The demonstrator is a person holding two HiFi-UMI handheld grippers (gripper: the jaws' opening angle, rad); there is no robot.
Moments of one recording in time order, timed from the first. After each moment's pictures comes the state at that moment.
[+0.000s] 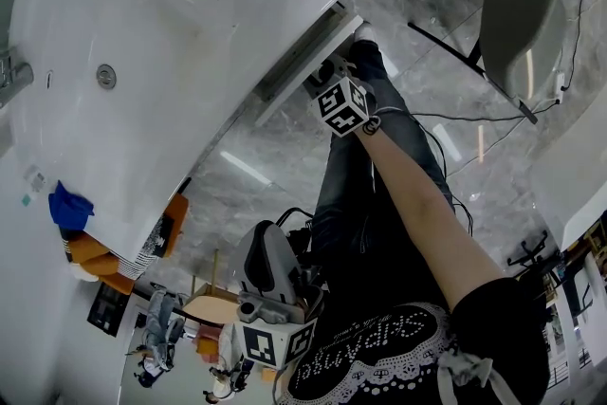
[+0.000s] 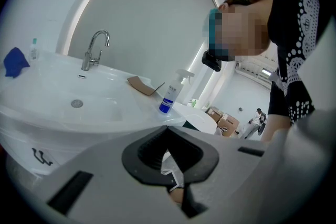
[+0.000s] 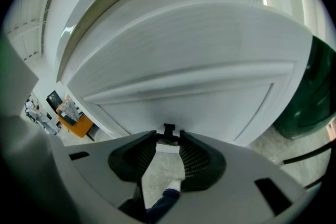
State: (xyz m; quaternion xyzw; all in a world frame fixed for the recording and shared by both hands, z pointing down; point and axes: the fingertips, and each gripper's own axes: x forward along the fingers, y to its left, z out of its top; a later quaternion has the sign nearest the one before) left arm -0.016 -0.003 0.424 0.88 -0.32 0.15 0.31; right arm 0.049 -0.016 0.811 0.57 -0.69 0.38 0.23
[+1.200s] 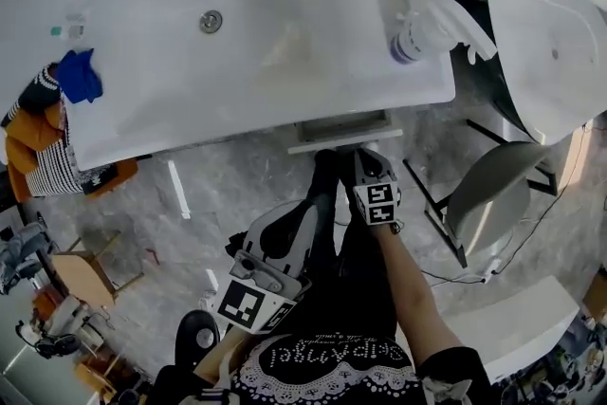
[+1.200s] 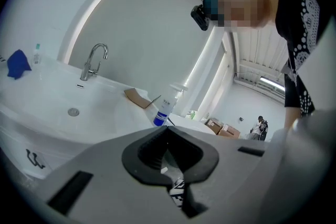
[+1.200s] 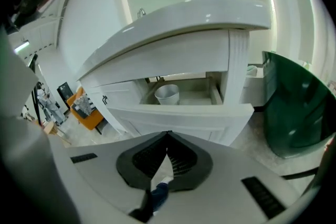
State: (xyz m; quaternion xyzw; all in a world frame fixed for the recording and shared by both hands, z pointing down) left arm 0.011 0.004 0.395 0.89 -0.33 0.09 0.29; right arm 0.097 0.031 0.721 0.54 -0.73 0.34 0.24
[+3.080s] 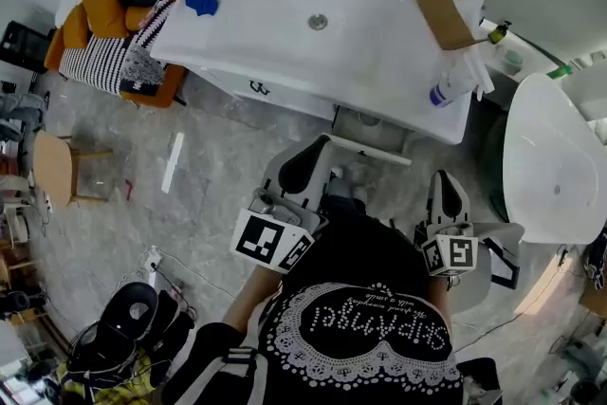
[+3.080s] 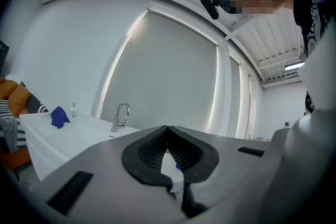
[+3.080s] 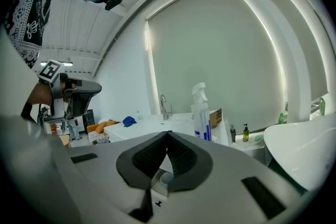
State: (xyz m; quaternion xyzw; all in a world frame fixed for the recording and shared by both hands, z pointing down) left arm -0.019 0.031 0.276 0.83 -0.54 -0.03 0.11; right arm 0.202 0.030 0.392 0.51 -0.85 0.13 0.03
